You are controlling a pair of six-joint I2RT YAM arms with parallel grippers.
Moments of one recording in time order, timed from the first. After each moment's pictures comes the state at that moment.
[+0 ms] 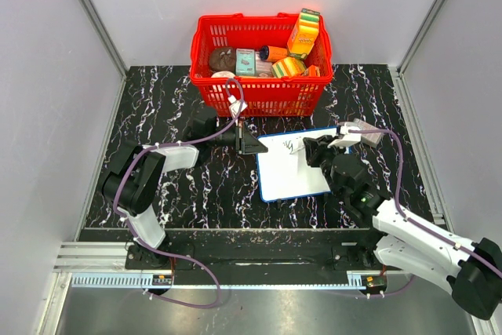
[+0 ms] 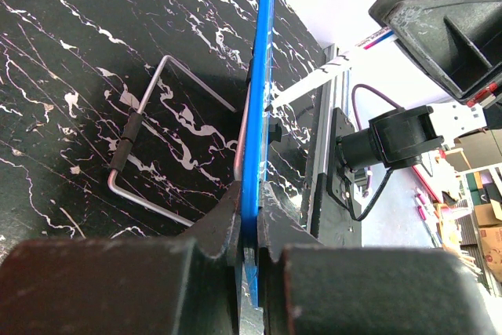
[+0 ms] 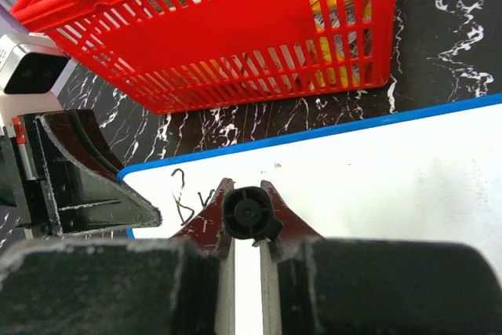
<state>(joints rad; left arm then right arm) -0.45 1.74 0.84 0.62 0.97 -0.58 0.76 0.86 0.47 0.30 0.52 0.47</state>
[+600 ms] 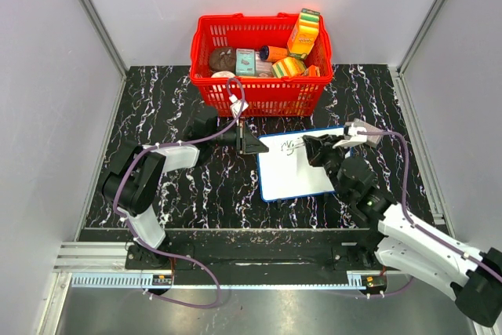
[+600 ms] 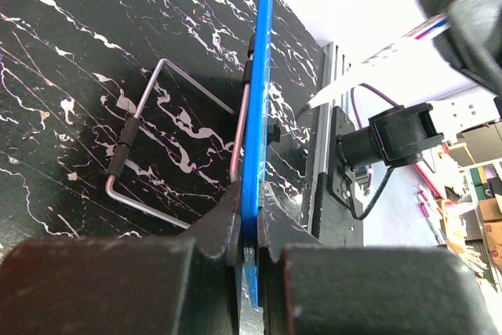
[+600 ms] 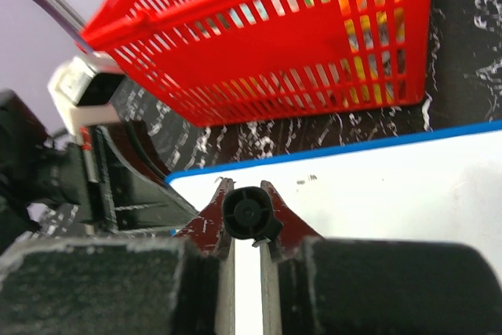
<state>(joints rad) -0.45 1.74 0.85 0.62 0.98 -0.58 0.76 0.82 0.47 0.31 0.45 0.50</state>
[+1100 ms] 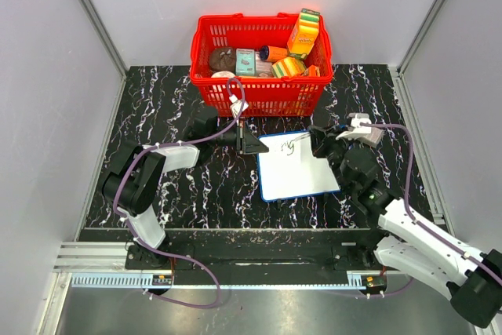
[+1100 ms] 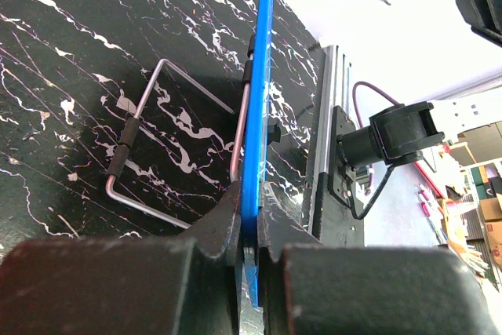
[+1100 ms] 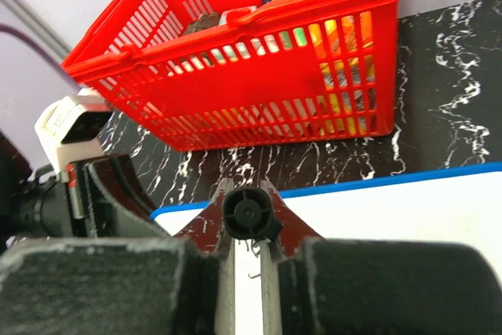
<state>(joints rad) -0.45 1.74 0.85 0.62 0.98 -0.57 0.72 0.81 0.55 0.28 0.45 0.43</state>
